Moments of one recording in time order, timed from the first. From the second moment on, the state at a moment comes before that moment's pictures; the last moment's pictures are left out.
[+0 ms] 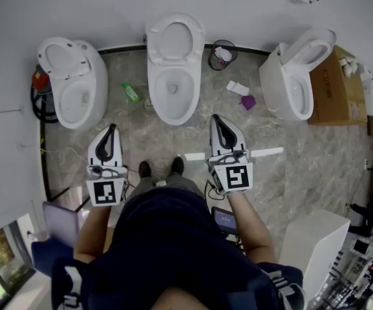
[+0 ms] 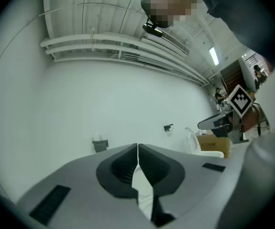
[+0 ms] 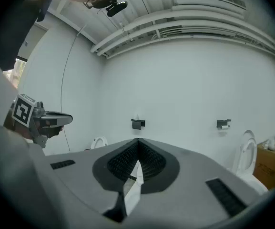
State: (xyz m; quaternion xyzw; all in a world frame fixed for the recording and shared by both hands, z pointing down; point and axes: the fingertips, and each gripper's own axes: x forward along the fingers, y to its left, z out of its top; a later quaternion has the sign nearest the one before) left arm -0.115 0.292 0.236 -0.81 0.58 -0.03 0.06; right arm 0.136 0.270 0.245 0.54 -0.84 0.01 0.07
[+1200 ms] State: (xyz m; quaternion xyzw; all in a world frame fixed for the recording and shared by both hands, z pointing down) left arm -0.115 0.286 0.236 -0.81 0.59 -0.04 0.06; right arm 0.138 0.253 0.256 0.53 -0.85 0.03 0.06
